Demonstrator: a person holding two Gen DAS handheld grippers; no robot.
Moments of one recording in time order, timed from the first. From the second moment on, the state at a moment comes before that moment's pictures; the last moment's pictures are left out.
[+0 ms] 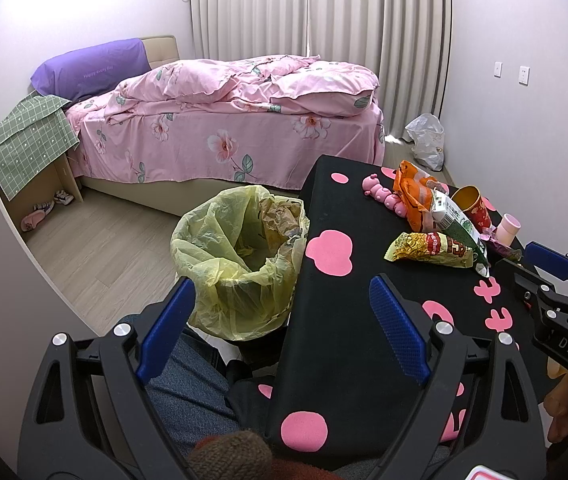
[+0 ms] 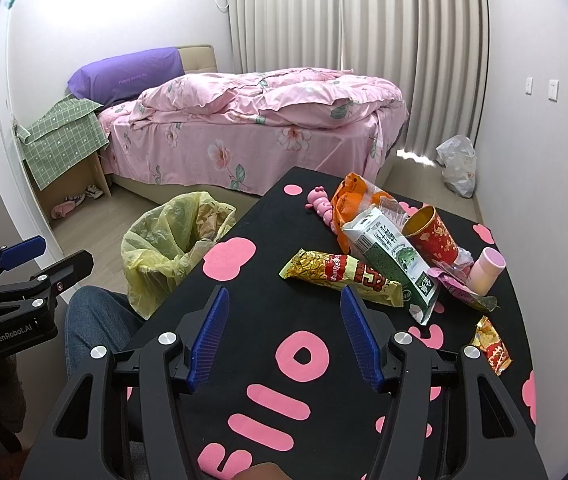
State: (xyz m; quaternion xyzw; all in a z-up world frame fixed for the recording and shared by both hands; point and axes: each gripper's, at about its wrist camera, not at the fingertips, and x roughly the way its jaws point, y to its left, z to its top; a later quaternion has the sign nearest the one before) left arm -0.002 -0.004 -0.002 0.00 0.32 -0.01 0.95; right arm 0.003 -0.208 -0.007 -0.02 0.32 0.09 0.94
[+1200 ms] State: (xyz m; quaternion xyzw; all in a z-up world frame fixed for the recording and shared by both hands) left arm 0.157 -0.128 -0.072 0.03 0.37 -0.30 0.88; right arm 0.050 -0.383 -0.064 -0.05 0.36 -0.06 0.93
